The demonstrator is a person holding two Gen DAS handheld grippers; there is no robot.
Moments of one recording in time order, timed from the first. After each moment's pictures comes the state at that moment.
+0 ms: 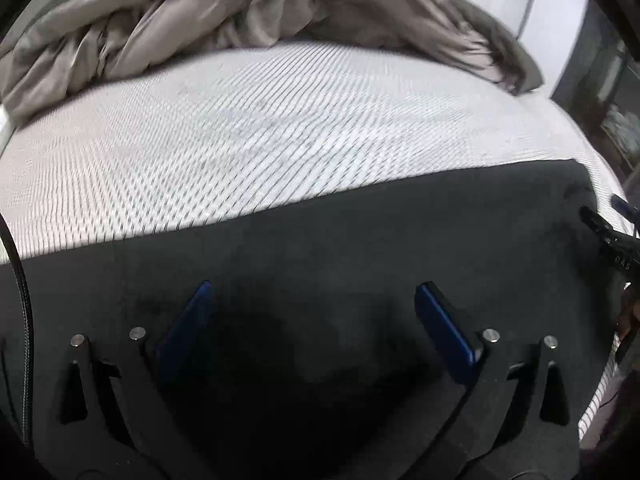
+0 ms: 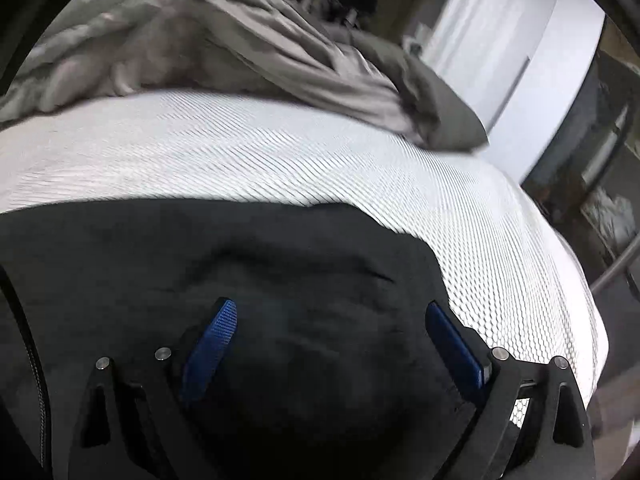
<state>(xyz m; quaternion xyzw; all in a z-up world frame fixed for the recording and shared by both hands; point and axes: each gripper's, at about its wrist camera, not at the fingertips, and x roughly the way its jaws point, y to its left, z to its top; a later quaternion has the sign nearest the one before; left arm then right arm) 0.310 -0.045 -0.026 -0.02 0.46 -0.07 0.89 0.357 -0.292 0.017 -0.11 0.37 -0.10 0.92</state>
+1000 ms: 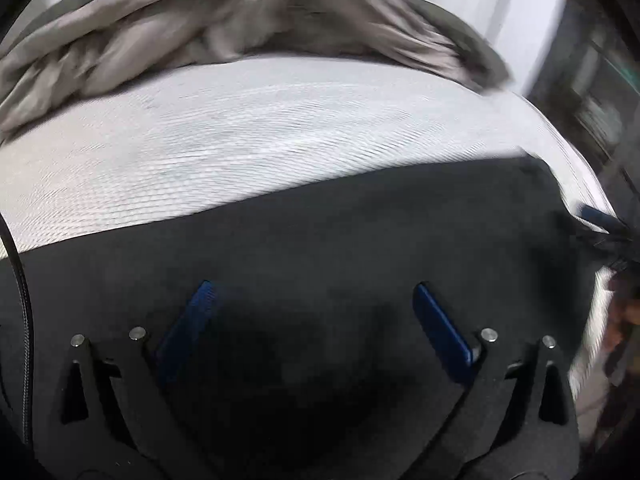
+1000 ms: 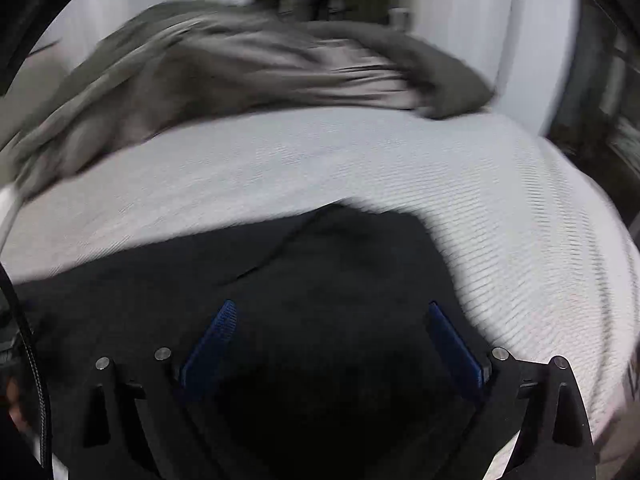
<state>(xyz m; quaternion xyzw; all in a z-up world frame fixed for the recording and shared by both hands) 0.281 -0.091 -0.013 -0.02 0.45 -0.13 0.88 0.339 -0.276 0.028 -0.02 0.42 -0.02 0.91</state>
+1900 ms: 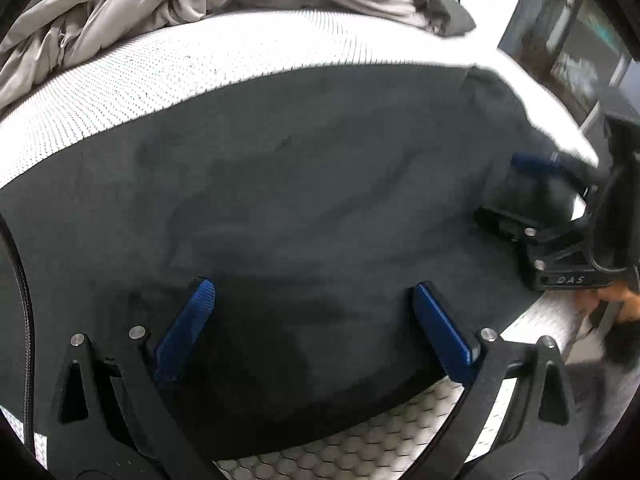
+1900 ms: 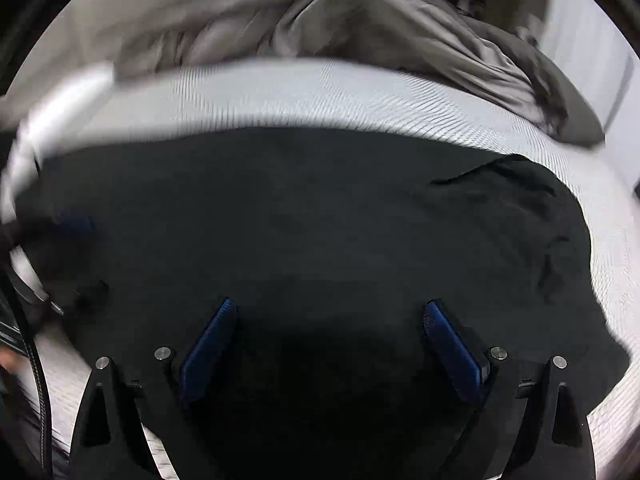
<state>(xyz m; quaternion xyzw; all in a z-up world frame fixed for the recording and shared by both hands) 0.208 -0.089 -0.045 0.01 0.50 -0.16 0.85 0.273 -0.201 -0.025 -0.18 0.43 0.11 0.88</state>
